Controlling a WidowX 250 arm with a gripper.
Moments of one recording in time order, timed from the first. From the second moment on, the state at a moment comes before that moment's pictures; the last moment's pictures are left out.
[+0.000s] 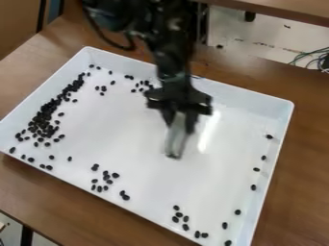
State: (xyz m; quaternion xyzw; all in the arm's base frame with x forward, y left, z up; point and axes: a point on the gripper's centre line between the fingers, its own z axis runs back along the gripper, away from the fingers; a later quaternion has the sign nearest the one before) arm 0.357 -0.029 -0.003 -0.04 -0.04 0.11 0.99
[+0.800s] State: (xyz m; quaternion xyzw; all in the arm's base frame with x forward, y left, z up) arm 0.337 0.126 0.000 -0.01 -0.03 0.20 0.98
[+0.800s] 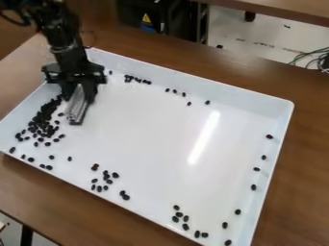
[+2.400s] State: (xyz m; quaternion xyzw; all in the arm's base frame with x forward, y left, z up) arm 0.315 -0.168 0.017 -0.08 -0.12 0.05 0.99
